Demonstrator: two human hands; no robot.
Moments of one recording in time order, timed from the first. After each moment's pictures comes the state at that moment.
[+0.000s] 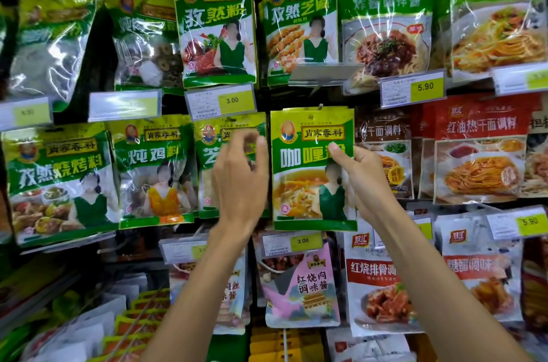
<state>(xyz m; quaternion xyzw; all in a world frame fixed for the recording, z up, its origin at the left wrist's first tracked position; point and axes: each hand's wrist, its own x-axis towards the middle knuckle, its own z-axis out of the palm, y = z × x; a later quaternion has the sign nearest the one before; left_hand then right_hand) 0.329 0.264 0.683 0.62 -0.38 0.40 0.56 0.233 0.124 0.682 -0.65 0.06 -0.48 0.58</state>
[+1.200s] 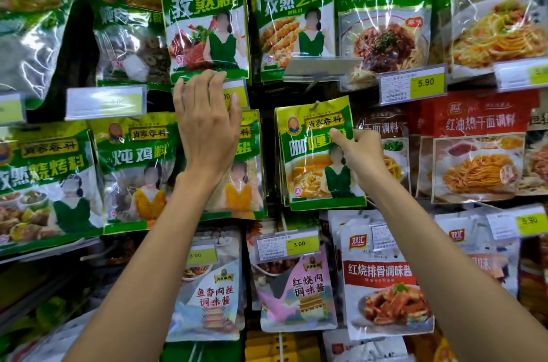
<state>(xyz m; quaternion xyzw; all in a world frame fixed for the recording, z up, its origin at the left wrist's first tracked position) 0.397 0.257 0.741 0.61 -0.31 0.66 0.31 0.270 0.074 0.704 -0.67 0.17 -0.53 0.49</state>
